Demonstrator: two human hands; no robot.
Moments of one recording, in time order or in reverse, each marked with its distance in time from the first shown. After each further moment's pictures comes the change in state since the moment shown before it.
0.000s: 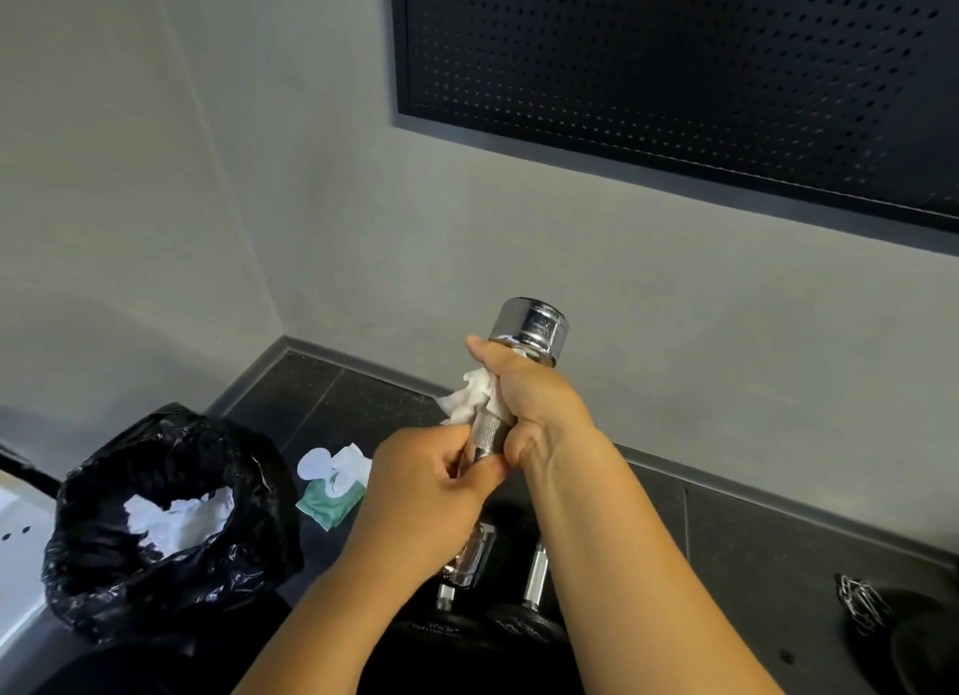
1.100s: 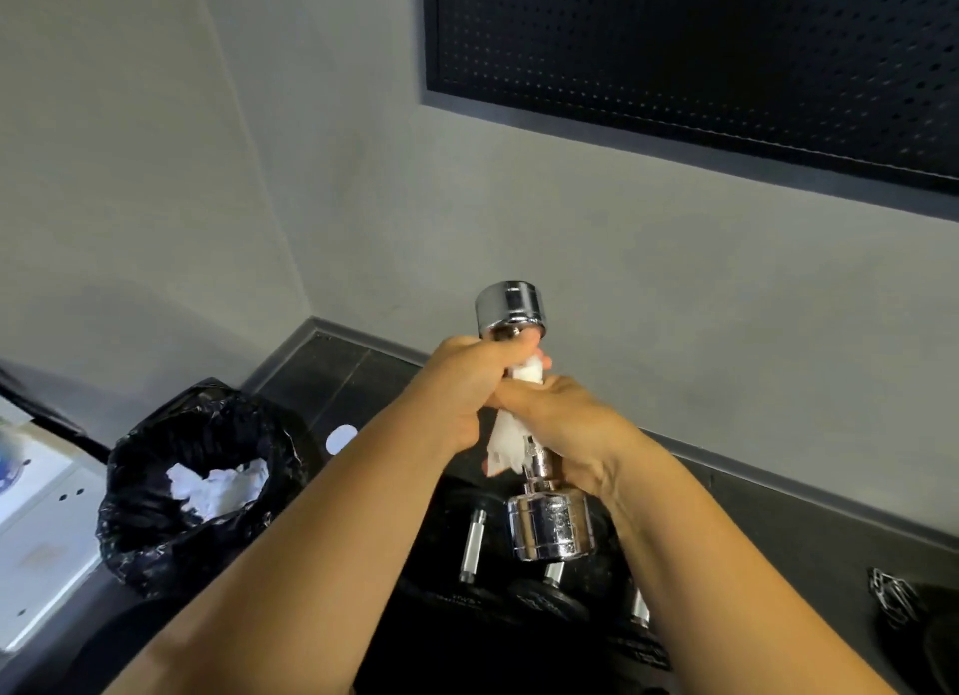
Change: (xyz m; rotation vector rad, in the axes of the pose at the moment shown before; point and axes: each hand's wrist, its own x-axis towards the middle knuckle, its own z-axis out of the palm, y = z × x) left_hand 0.075 0.000 0.007 -0.618 -0.059 -0.560; right_hand -0.016 0.019 -0.029 -0.606 -0.184 -0.106
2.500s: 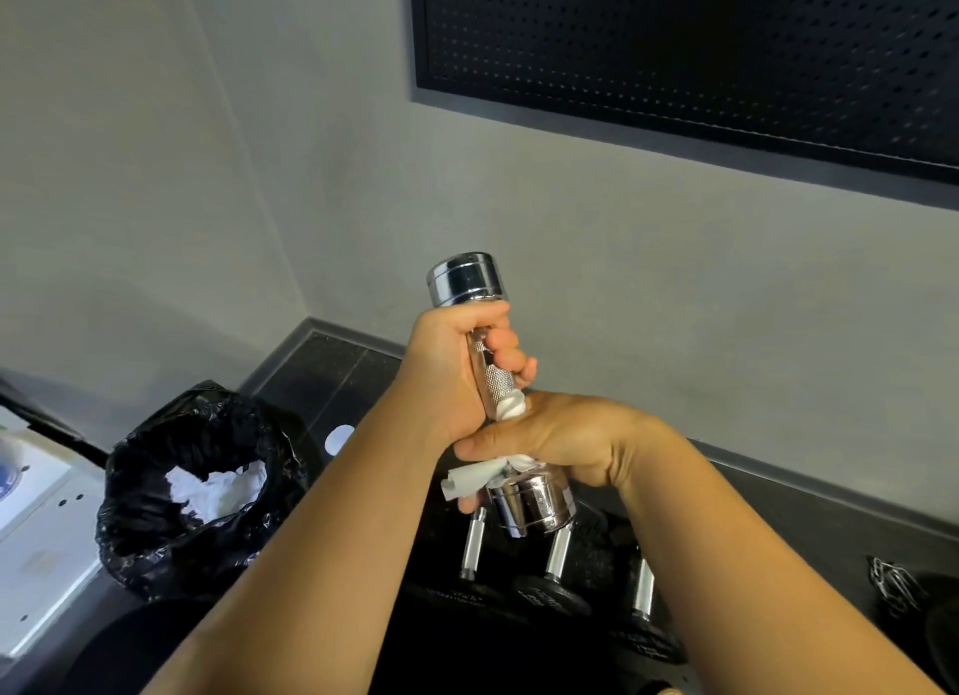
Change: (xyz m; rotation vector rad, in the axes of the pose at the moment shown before) left_hand -0.019 0.017 0.006 -0.430 -0.157 0.009; right_hand -0.001 0.000 -0.014 -0.310 -0.474 0.014
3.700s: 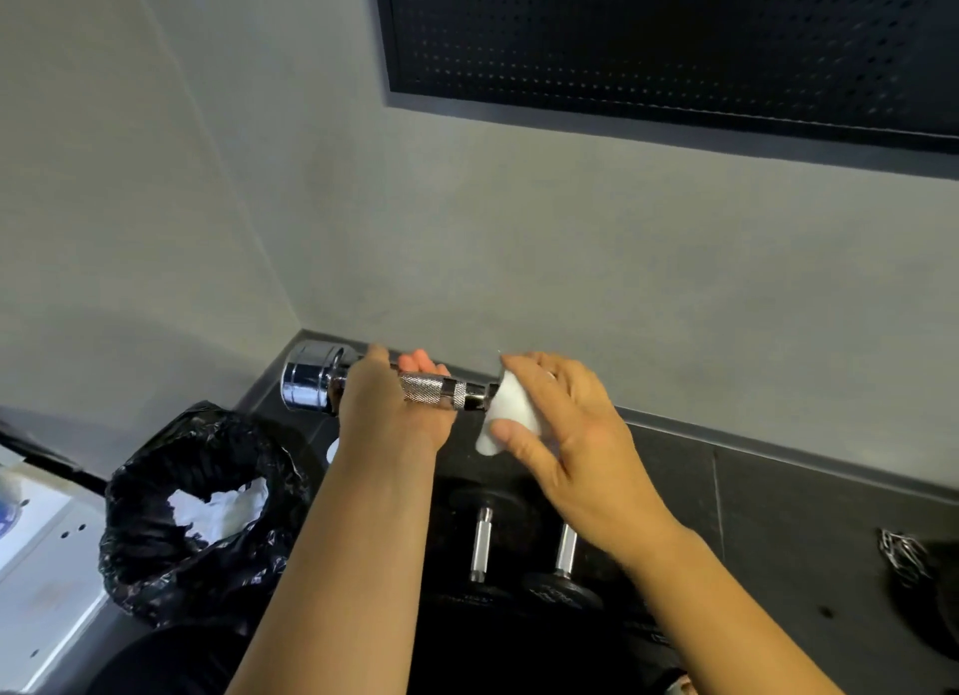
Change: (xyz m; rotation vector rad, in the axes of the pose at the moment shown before) left_hand 0.004 -0.001 -0.024 -0.477 0.544 0.109; right_hand -0.021 0.049 0.018 -0.638 0.878 -0.506
